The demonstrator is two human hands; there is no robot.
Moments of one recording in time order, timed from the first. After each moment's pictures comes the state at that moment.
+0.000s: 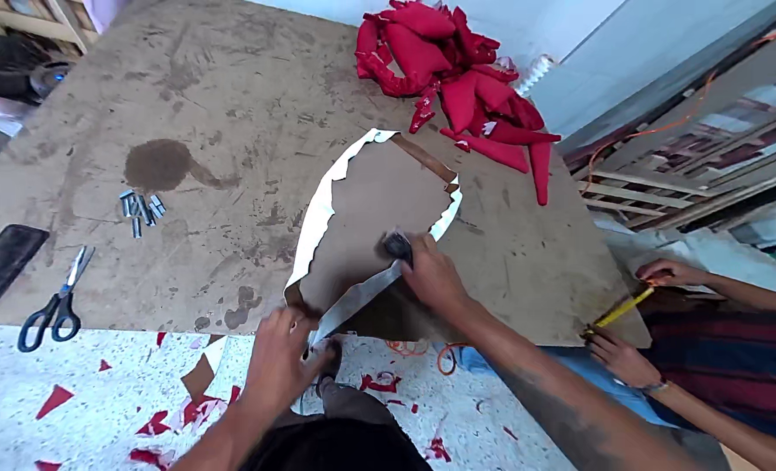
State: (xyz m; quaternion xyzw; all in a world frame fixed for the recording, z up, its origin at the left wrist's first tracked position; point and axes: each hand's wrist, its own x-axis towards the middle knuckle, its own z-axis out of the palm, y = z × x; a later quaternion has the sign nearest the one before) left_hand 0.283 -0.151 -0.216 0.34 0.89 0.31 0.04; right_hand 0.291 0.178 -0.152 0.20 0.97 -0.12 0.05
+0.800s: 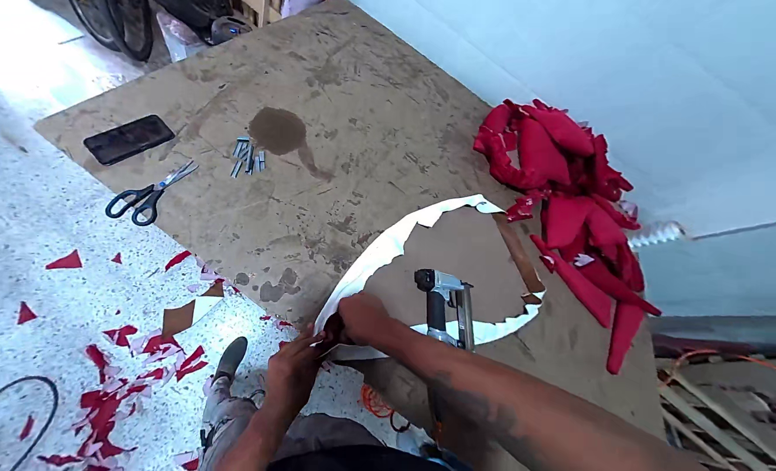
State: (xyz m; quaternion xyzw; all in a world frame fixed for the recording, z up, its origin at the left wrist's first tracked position) left_hand 0.345 -0.130 -0.339 0.06 0.84 0.52 -0.14; right_hand 0.195 0.003 -0.203 -0.19 0.87 0.09 0.44
